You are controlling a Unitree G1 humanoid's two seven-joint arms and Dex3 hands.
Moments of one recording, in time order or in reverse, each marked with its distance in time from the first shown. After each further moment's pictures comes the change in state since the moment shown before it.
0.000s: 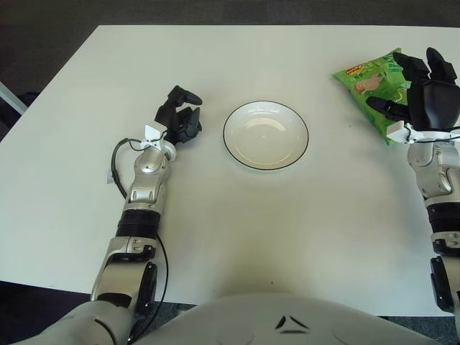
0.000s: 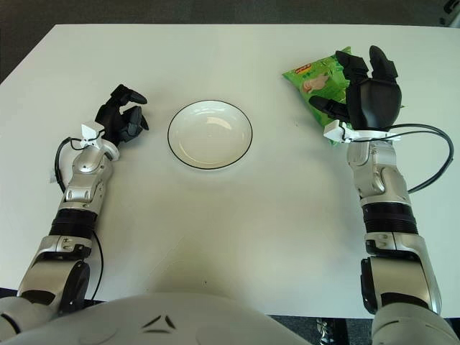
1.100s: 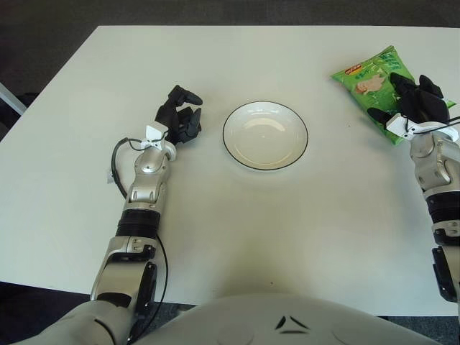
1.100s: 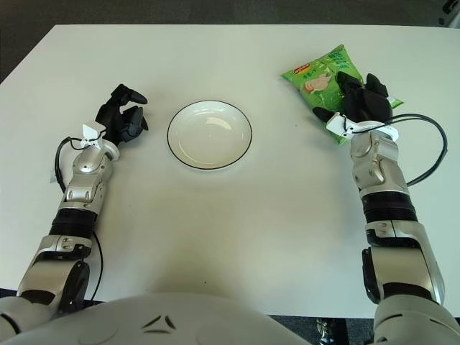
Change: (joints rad) left arm -0.007 0.011 0.002 0.013 0.020 -0.017 0.006; right arm -0.080 -0.033 0.075 0.105 0.104 0.199 0.347
